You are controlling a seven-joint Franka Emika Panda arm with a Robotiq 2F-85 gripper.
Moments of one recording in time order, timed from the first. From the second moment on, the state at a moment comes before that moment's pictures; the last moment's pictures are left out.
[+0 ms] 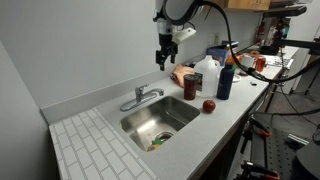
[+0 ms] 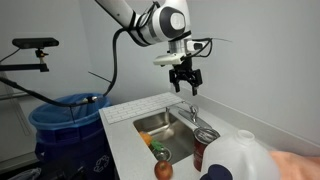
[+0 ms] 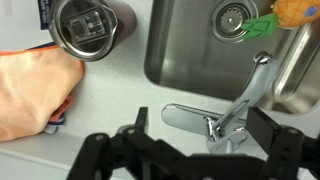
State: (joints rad) arm 0.00 0.18 -0.03 -1.94 -0.19 2.23 0.14
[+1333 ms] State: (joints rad) arm 0.02 -0.12 0.04 -2.12 -0.09 2.22 0.17
